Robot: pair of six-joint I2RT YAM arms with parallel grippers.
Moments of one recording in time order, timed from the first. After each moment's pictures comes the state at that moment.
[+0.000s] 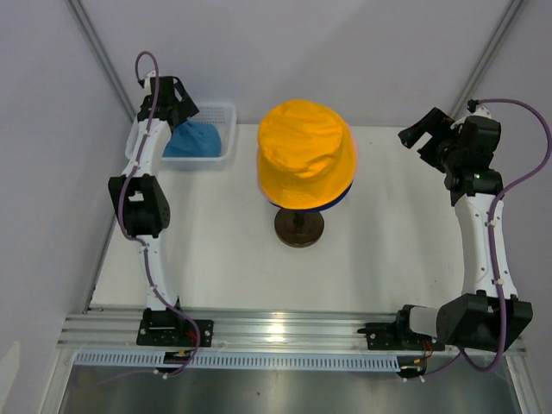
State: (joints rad) left arm 0.03 2.17 2.12 -0.52 -0.21 -0.50; right arm -0.14 1.26 1.36 -0.47 -0.24 0.52
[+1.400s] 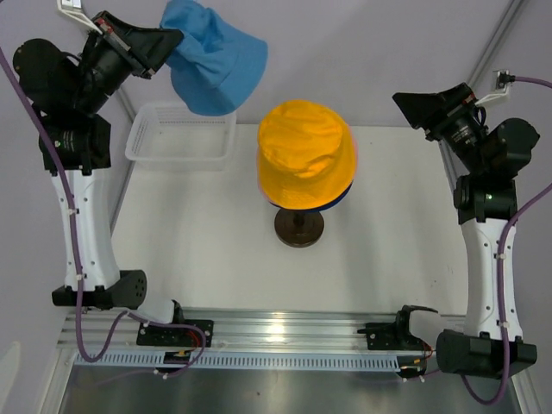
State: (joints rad) left arm 0.03 1.52 2.24 -0.35 0.62 -0.69; right arm -0.11 1.14 1.41 -0.03 -0.62 0.86
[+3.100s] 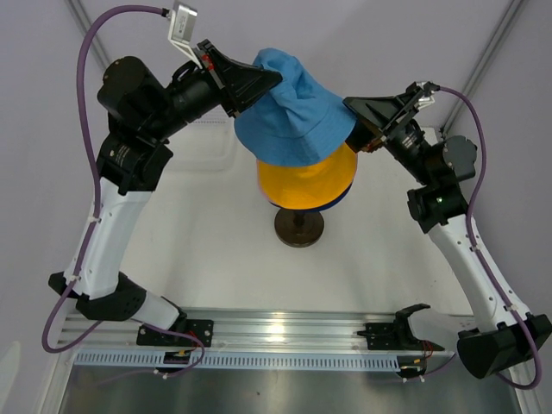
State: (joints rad) left arm -0.57 1.47 2.17 -0.37 0.47 -0.51; right arm 0.32 1.13 1.25 0.42 -0.53 1.53
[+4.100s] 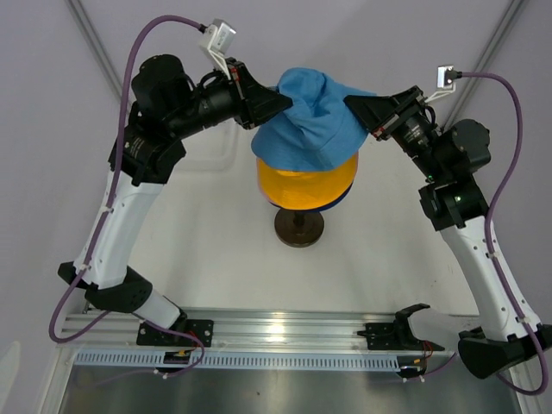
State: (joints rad) left arm -0.59 1.53 2.20 -0.60 0.45 -0.42; right arm 0.35 1.17 1.46 0.08 -0.38 0.98
